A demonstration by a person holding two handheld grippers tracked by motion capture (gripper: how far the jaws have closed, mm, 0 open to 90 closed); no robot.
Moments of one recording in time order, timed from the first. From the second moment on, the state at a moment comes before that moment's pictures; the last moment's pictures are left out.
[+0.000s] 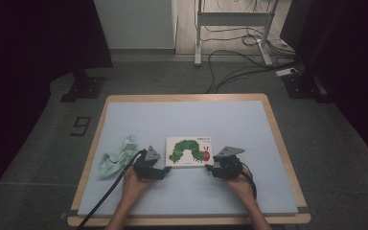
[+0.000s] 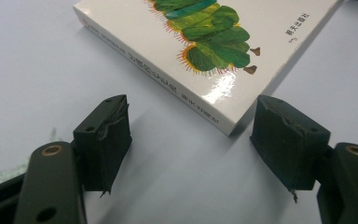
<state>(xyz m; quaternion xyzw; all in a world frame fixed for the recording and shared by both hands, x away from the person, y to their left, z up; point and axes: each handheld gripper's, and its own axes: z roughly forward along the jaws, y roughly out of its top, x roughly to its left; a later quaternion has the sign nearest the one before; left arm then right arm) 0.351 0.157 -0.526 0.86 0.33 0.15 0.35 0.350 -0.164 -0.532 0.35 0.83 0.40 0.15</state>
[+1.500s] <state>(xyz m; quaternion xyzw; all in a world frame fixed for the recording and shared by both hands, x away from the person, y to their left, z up) 0.299 0.197 -0.527 0.87 0.34 0.14 0.32 0.304 -0.239 -0.524 0.39 0.84 0.34 0.19</state>
